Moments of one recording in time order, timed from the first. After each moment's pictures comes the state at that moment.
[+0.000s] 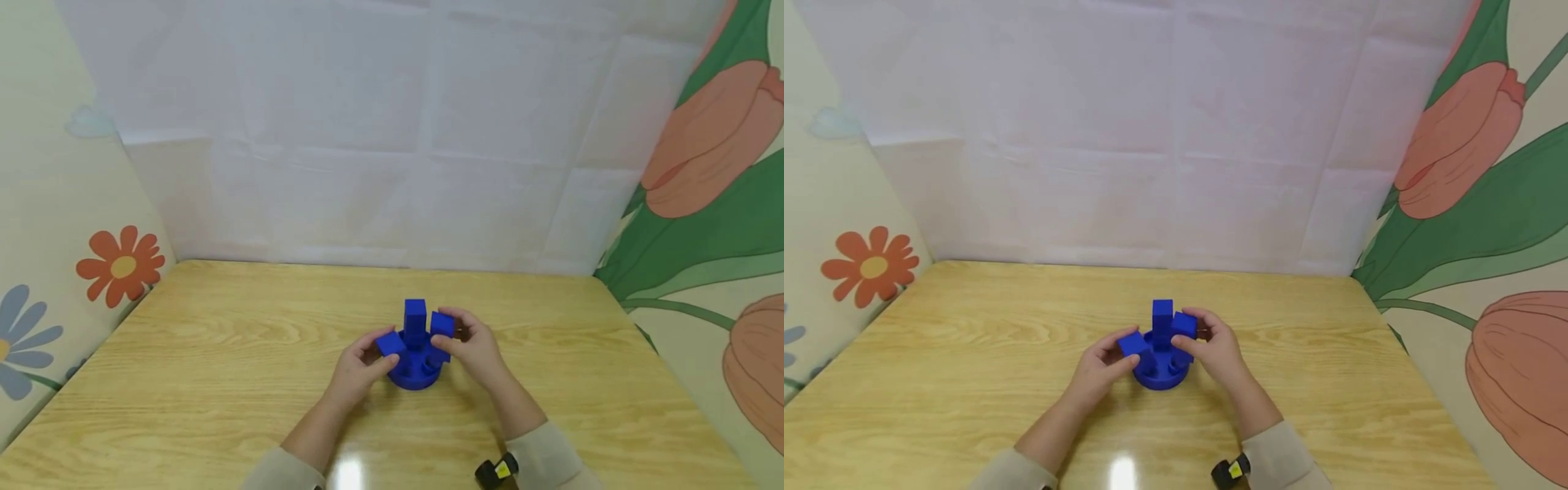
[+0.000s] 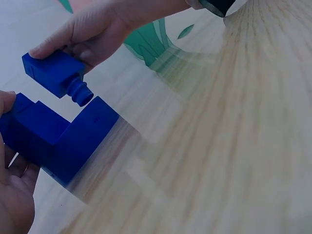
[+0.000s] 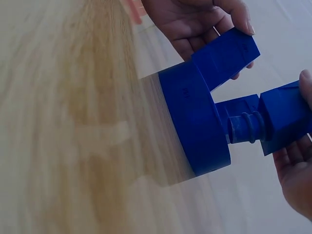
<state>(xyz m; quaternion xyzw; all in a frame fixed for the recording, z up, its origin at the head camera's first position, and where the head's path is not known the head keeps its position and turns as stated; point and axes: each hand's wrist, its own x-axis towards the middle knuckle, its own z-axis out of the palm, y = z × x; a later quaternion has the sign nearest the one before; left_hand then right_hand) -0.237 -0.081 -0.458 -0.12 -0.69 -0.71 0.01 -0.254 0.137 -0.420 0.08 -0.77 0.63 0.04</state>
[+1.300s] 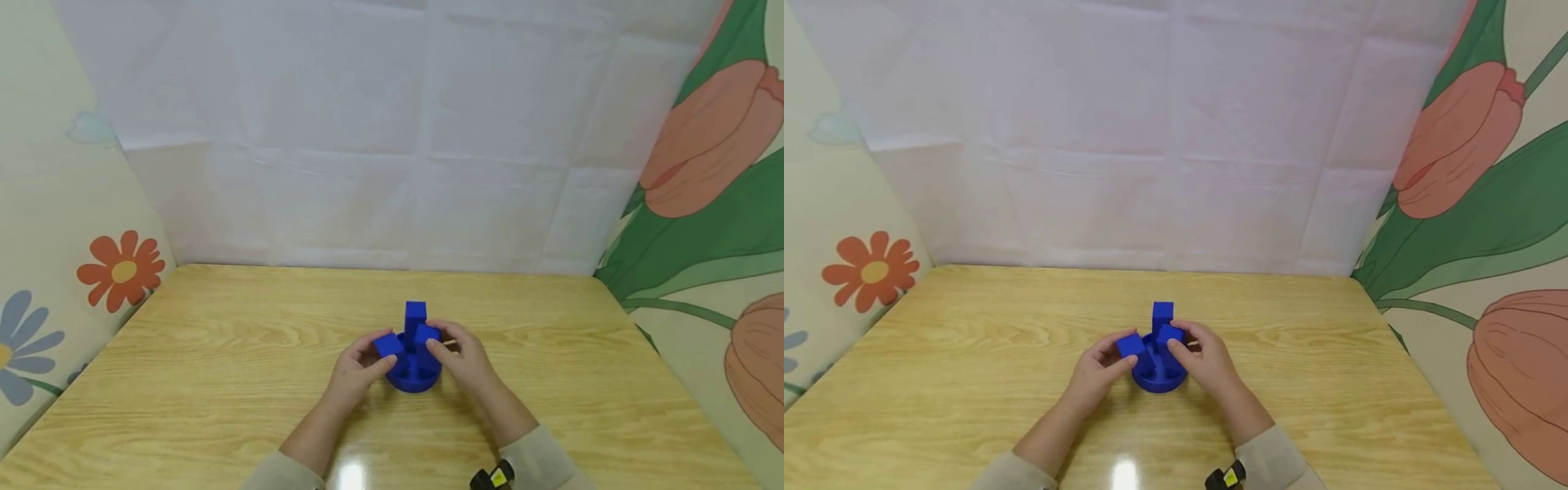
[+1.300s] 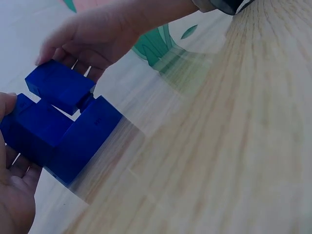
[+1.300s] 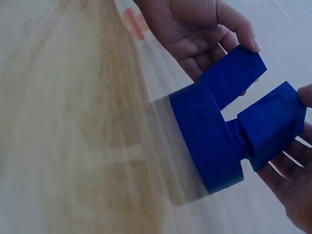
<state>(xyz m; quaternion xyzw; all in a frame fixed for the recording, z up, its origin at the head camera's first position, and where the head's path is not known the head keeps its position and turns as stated) -0.237 -0.083 -0.459 -0.10 -0.68 -0.72 0.03 -0.244 0.125 -0.427 0.15 -0.82 0.55 0.07</state>
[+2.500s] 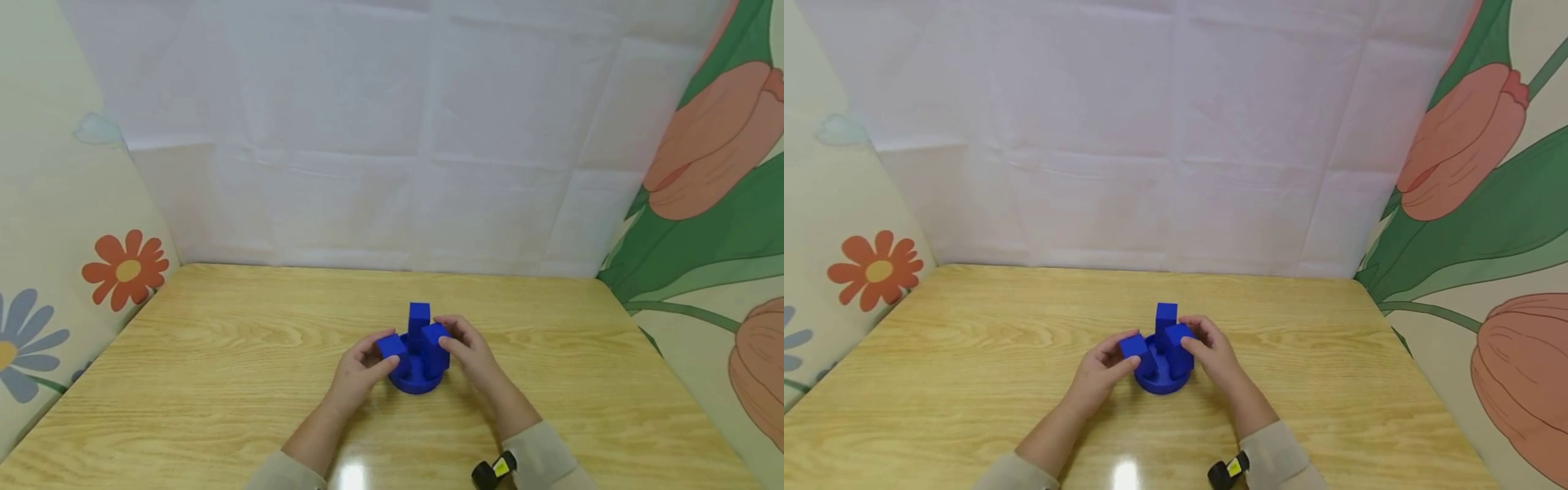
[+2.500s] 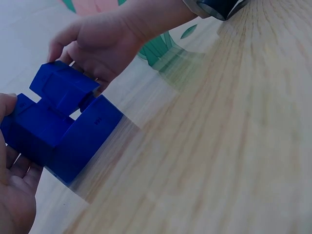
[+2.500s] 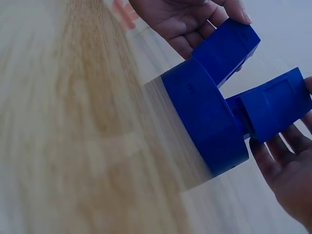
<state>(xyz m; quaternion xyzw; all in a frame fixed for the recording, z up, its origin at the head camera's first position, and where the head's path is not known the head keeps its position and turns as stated) -0.236 -0.083 -0.460 -0.10 -0.67 -0.73 0.02 -0.257 0.136 -0.435 0.16 -0.73 0.66 0.00</state>
